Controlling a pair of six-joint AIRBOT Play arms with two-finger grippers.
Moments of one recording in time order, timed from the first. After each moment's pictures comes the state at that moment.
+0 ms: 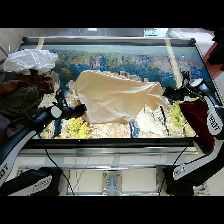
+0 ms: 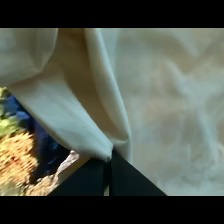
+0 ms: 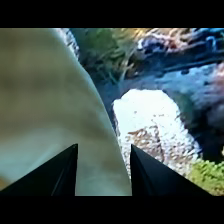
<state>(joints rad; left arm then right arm) -0.26 -1.22 0.71 1.06 -0.50 -1.73 -0.31 -1.77 1.36 -1.09 0.95 1.31</state>
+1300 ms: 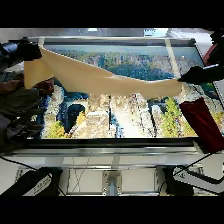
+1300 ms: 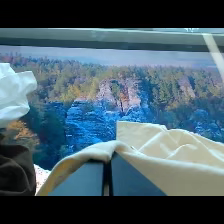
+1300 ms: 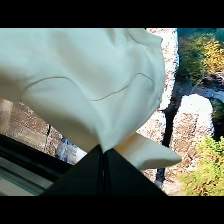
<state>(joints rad) -0.10 -1.04 1.49 1.57 -0.90 -1.58 -0.32 -1.26 1.61 -0.94 1.62 1.24</state>
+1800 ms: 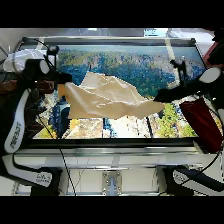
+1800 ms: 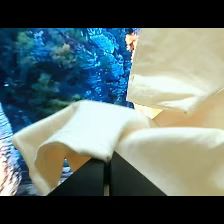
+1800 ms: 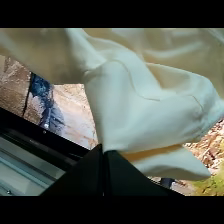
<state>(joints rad) -0.10 -1.62 1.52 1.54 -0.96 -1.50 -0.05 -1.21 1.20 -1.06 1.36 1.29</state>
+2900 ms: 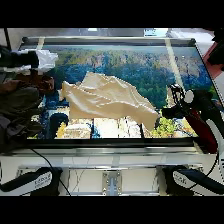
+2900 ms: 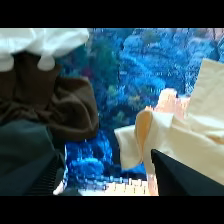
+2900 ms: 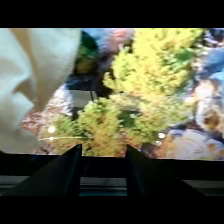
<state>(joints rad) 0.06 -1.23 1.54 1.62 -1.09 -1.52 -0.01 -1.18 0.95 -1.64 1.23 1.54</state>
